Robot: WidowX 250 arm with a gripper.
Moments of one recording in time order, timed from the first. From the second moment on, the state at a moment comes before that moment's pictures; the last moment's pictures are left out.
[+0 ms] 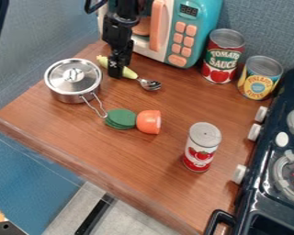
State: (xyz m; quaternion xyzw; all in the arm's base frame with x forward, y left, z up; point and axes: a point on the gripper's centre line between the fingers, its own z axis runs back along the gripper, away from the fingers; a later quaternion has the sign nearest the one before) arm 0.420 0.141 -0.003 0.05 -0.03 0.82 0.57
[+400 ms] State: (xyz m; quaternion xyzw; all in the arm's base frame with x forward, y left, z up) arm 0.419 0.145 -0.003 0.05 -0.03 0.83 0.56
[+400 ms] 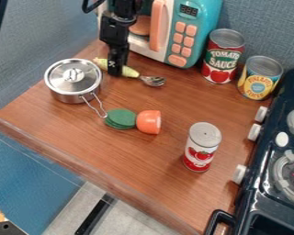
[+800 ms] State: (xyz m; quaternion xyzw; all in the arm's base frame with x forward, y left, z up) arm 0.409 0.139 -0.002 0.05 -0.03 0.82 0.57
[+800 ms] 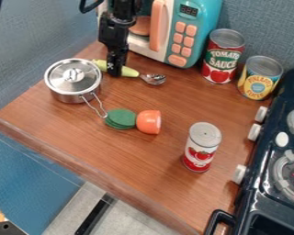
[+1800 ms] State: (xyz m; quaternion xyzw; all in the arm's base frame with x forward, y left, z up) arm 0.339 0.096 0.108 0.10 -0.18 0.79 0.58
